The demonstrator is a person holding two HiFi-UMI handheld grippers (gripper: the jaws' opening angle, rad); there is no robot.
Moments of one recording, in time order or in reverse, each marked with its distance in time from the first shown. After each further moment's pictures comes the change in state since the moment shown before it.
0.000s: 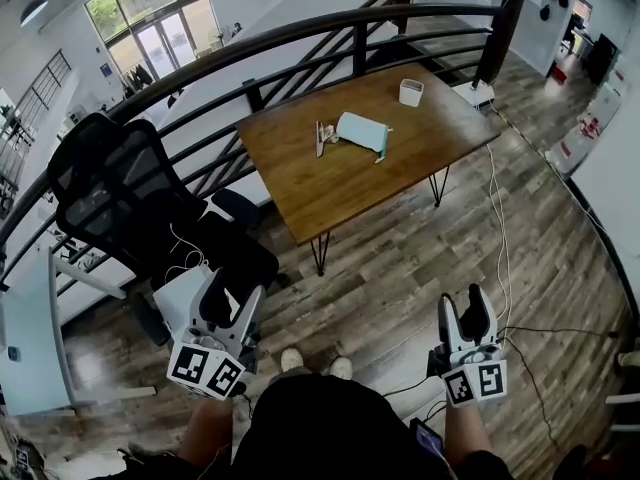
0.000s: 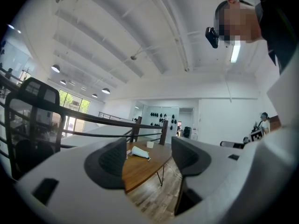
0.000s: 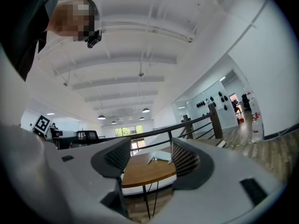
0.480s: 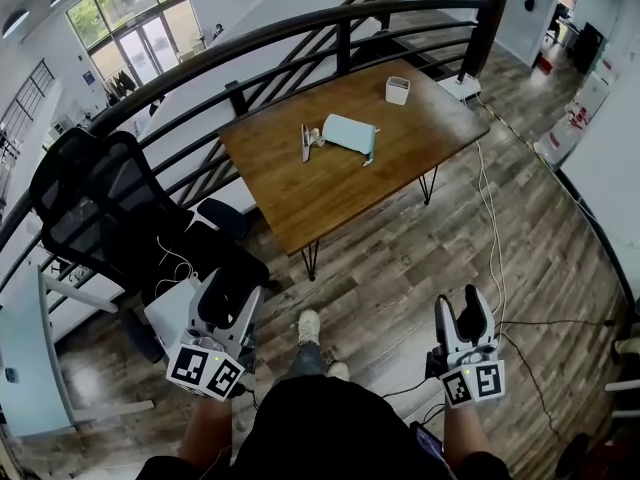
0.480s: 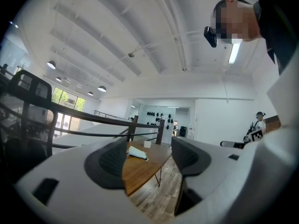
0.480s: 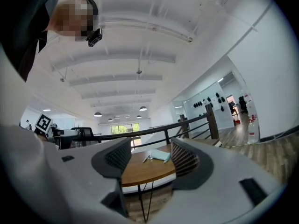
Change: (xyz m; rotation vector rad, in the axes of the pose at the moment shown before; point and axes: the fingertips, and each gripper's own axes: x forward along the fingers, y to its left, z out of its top) left arm 0.044 0.006 -0.008 0.003 0.012 -0.053; right arm 0.018 -0.015 -0.005 -0.020 0.016 -0.043
